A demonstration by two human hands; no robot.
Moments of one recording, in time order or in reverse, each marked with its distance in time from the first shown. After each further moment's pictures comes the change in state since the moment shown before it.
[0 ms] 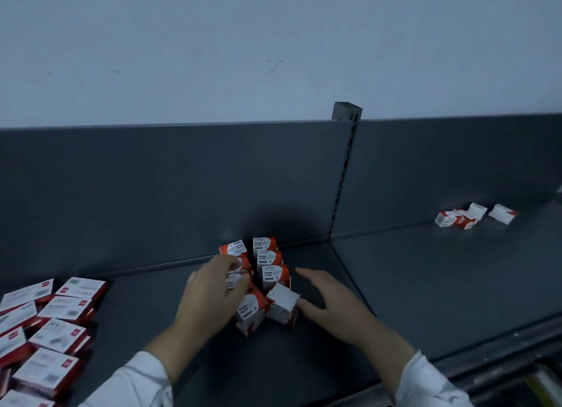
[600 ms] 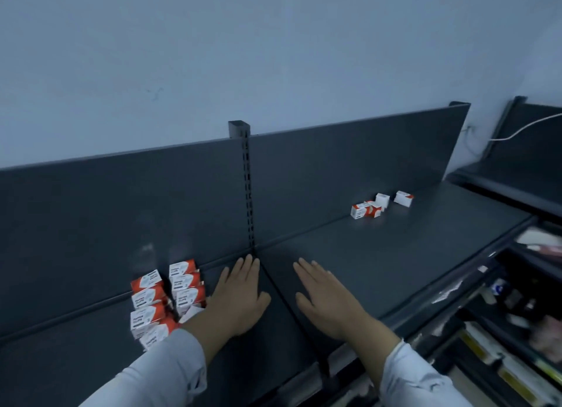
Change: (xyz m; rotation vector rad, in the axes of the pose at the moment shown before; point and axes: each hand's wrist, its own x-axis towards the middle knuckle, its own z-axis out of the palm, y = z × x) left_hand 0.027 0.137 0.105 0.411 -0.600 0.265; right_hand -0.071 0.070 -0.077 -0.352 0.074 0.227
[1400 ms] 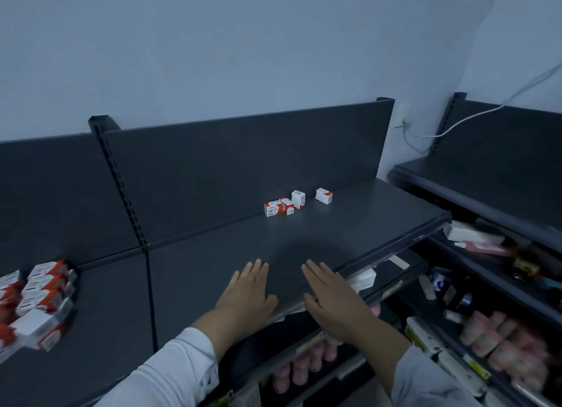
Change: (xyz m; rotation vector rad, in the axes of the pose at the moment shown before) left_hand 0.068 0.288 0.046 -0.078 -0.094 0.041; right_hand -0.121 0.256 -0.087 -0.022 -0.047 0.072
